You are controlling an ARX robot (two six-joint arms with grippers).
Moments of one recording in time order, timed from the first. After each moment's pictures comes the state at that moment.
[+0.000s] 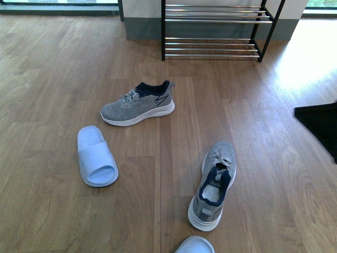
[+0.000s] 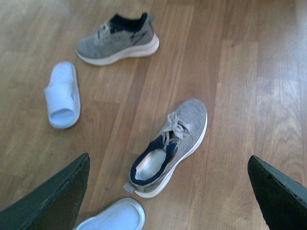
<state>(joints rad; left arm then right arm) 0.00 0.01 0.03 0.00 0.00 -0.02 0.06 1.51 0.43 0.49 -0.10 0.05</state>
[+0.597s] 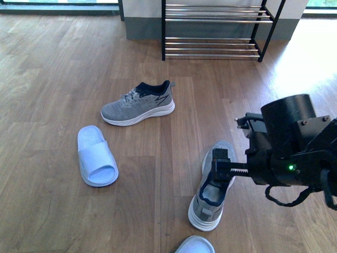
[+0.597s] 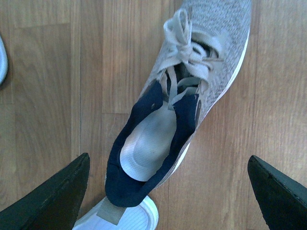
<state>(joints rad) 0.00 0.01 0.03 0.00 0.00 -0.02 0.14 2.41 0.93 0.50 -0.02 0.27</state>
